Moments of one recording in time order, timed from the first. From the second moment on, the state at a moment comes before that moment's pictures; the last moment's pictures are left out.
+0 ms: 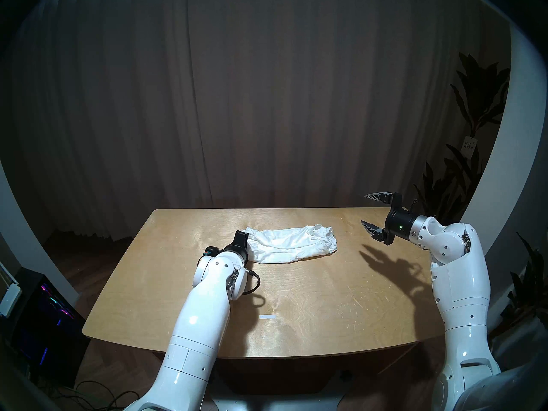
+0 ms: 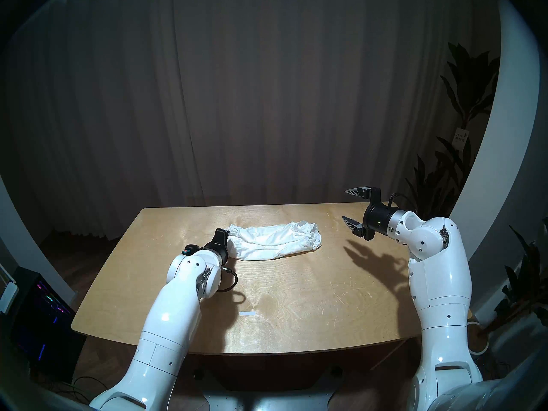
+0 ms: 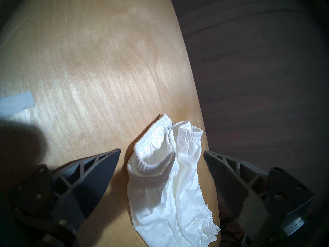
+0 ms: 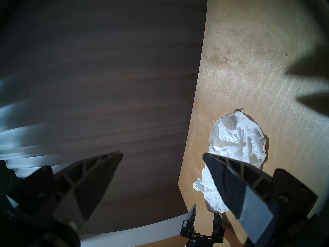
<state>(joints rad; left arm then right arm) 1.44 -1.58 -1.40 -1.53 -1.37 0.03 0.69 -1.34 -1.25 1.85 -1.55 2.23 0.68 -0.73</state>
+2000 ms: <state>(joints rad) 1.29 -1.60 -1.21 -1.46 -1.16 -0.06 0.67 -1.38 -1.24 1.92 -1.54 2.26 0.71 -0.75</state>
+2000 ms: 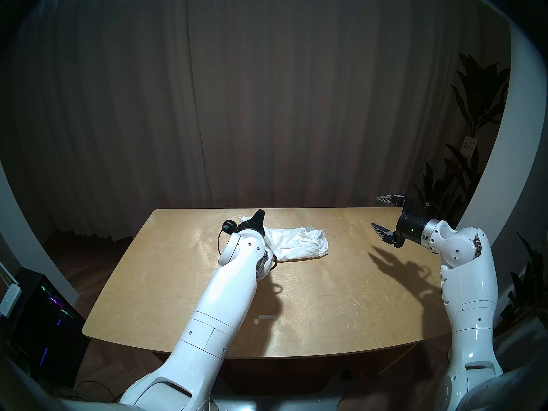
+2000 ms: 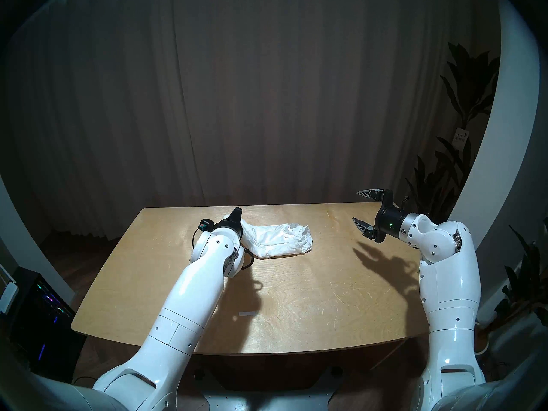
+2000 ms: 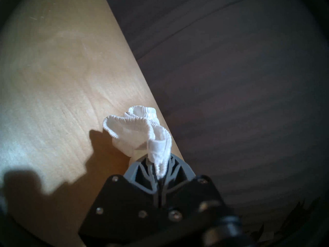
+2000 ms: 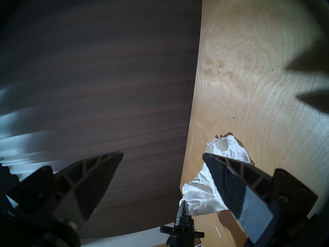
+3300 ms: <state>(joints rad) 1.10 -1.70 -0.84 -1.08 -0.93 -0.09 0.50 -1.43 -1.25 2.01 -1.50 2.28 0.74 -0.73</state>
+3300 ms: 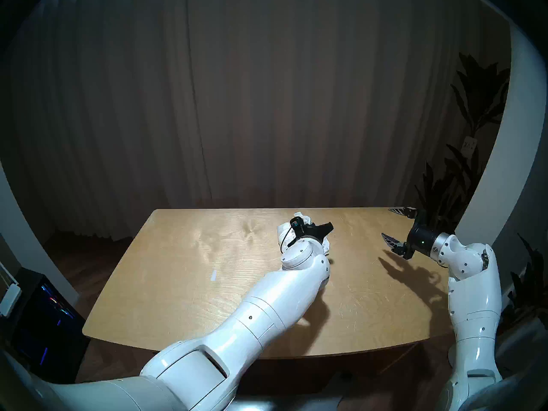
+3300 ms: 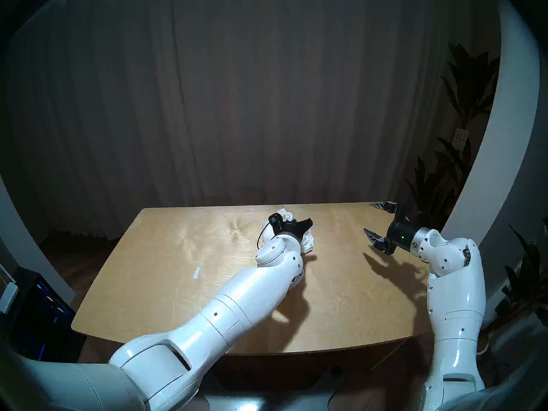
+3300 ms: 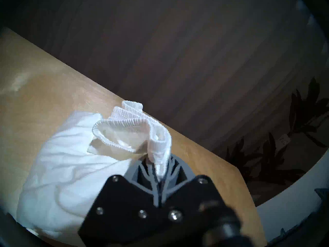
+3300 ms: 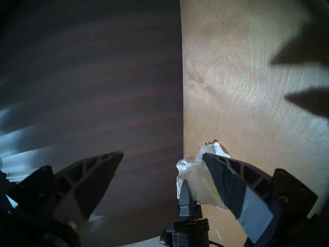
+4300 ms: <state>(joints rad) 1.00 -1.73 -0.51 -0.69 -0.54 -0.32 0.34 -1.43 -1.25 2.03 -1.49 2.28 0.76 -0.72</state>
